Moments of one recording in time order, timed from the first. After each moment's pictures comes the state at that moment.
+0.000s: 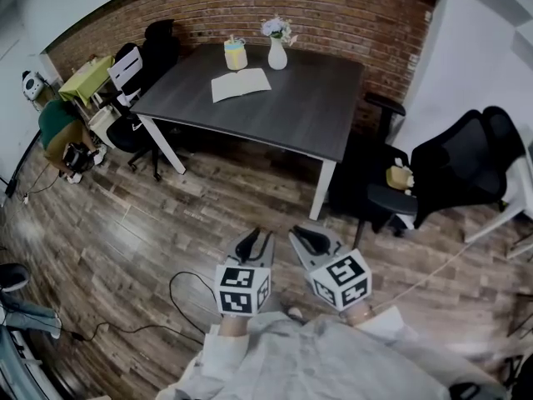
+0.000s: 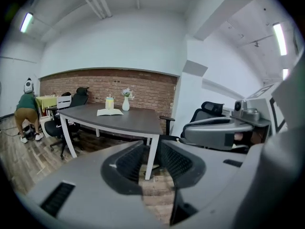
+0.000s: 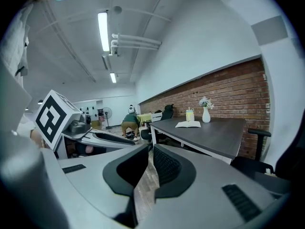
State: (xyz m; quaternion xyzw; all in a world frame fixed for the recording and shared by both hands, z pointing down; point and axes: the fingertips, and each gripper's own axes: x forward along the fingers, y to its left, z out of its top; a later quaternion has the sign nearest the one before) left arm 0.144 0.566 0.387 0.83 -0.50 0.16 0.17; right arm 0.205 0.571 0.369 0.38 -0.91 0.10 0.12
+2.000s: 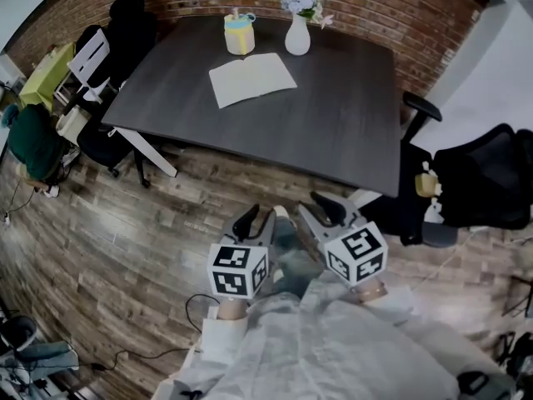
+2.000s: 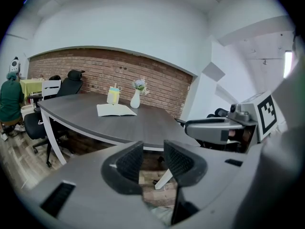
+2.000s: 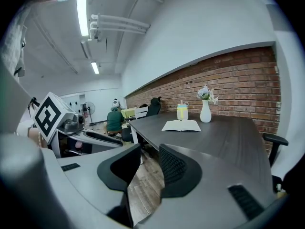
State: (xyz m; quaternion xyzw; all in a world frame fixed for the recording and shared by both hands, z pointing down) left arm -0.006 0.264 0.429 0.86 -0.44 0.15 0.23; right arm 0.079 0.257 0.399 0.45 -0.87 0.12 0.15
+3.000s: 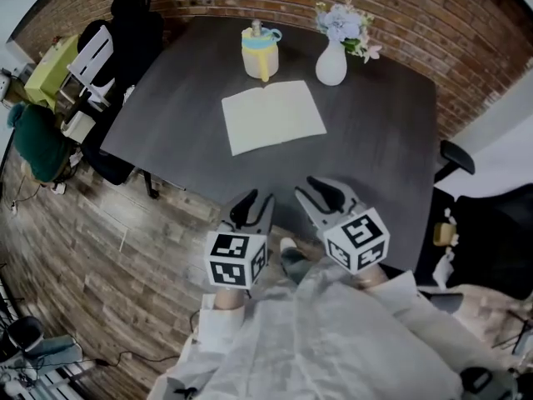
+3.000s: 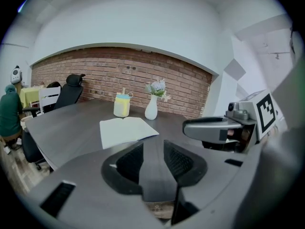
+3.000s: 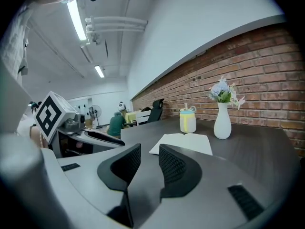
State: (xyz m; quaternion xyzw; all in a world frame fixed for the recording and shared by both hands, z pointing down) left arm -0.026 0.015 0.413 0.84 -0.48 0.16 0.21; right arm 0.051 0.002 0.389 0.39 -0.90 0.11 0.13
